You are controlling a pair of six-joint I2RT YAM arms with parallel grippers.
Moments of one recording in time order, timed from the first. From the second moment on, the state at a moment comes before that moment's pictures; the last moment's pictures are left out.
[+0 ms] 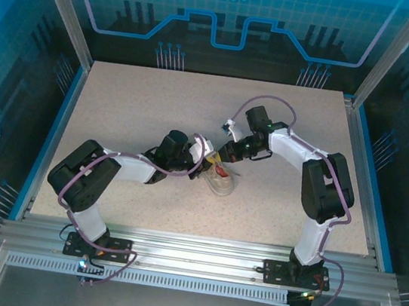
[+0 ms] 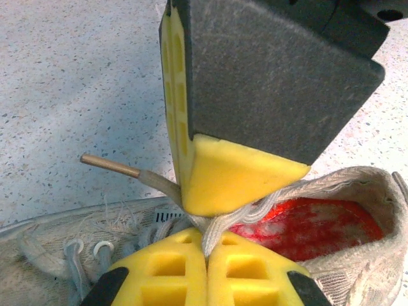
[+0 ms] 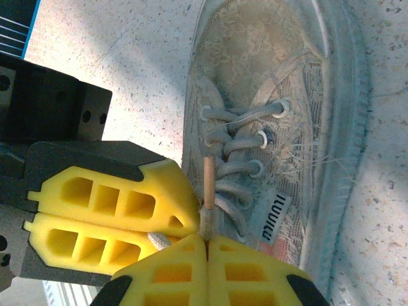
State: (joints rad) left arm -0.55 1.70 0.71 0.47 0.42 0.18; right arm 0.40 1.90 1.34 -0.65 -0.73 -0.07
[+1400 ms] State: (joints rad) left arm -0.56 1.70 0.72 0.43 0.39 0.17; right arm 0.37 1.86 1.29 -0.58 -0.76 -0.02
